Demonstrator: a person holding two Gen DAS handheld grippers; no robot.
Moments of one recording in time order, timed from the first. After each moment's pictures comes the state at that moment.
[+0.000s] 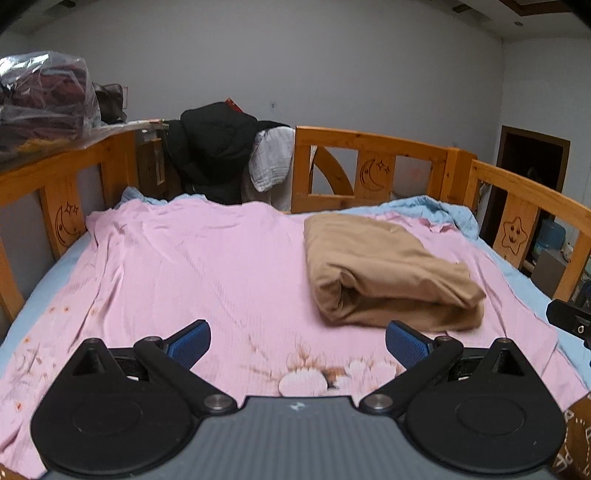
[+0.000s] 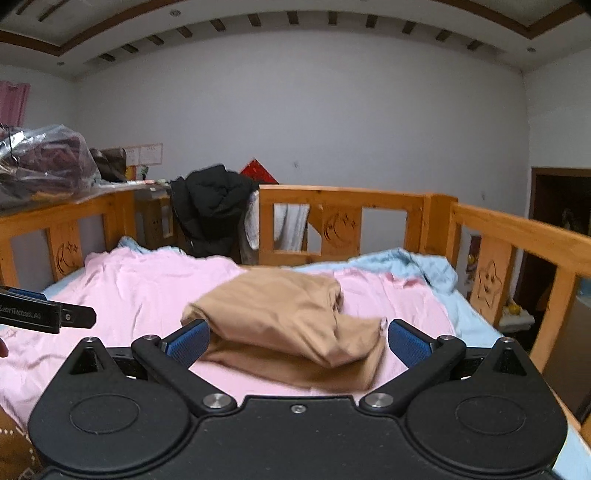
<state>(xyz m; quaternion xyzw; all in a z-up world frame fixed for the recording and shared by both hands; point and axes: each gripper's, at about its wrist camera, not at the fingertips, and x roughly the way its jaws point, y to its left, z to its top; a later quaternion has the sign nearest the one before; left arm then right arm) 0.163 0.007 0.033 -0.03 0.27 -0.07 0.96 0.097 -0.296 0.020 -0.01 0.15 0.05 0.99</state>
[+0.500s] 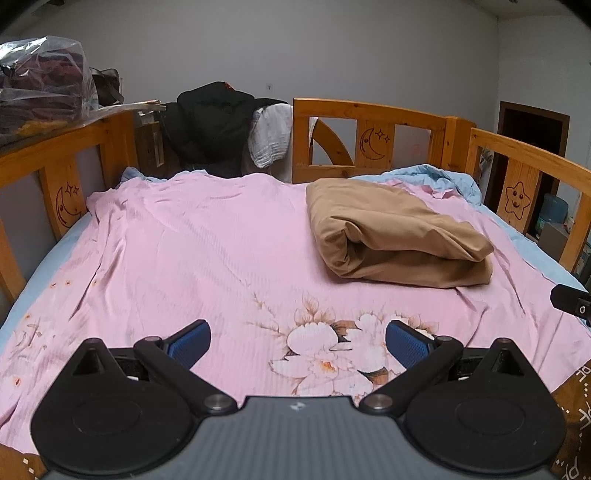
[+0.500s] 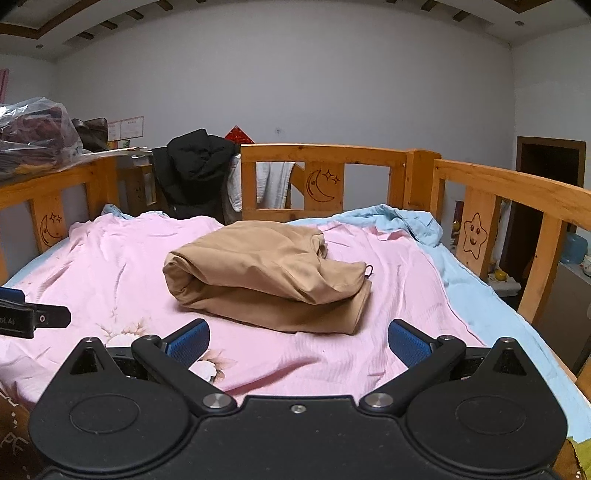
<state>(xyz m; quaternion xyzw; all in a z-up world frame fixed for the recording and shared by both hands) 0.149 0.006 0.001 0.00 0.30 -0.07 0.95 0.089 -0.302 -0.019 -0.01 0.20 0.02 0.98</state>
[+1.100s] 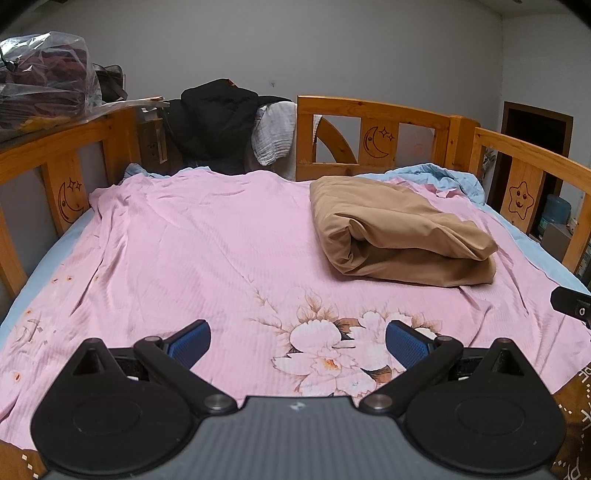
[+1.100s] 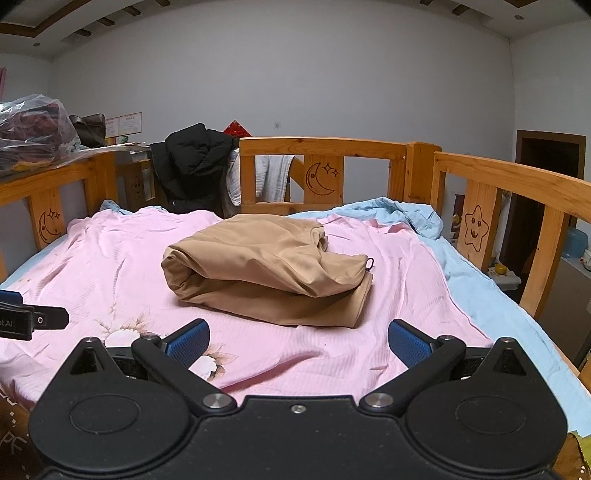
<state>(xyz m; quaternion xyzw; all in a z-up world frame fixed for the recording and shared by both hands) 0.151 0.009 -0.001 -0.01 0.30 -0.06 0.95 0.093 -0.302 -0.022 -0.01 0.21 0.02 0.98</state>
